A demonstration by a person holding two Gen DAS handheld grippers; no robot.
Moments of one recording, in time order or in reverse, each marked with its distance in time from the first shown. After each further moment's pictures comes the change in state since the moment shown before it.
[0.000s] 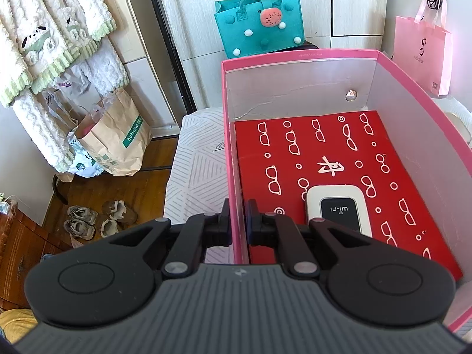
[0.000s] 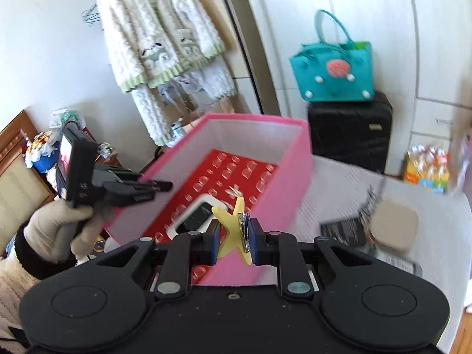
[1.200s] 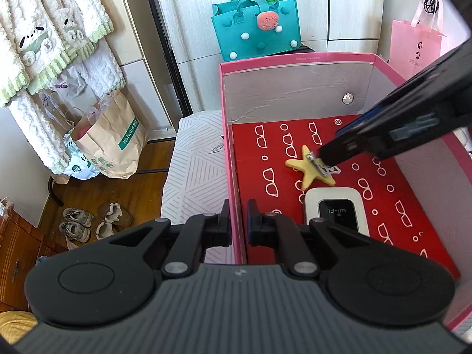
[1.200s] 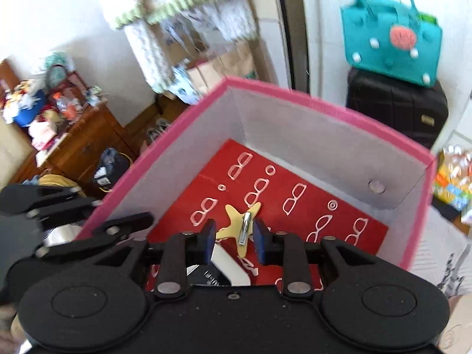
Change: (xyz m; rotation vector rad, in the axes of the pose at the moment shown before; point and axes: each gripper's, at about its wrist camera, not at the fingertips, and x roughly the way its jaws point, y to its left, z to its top) left arm 0.000 0.002 -0.001 -0.002 -0.015 -0.016; right arm 0.152 0.023 0.069 -0.097 0.233 0.017
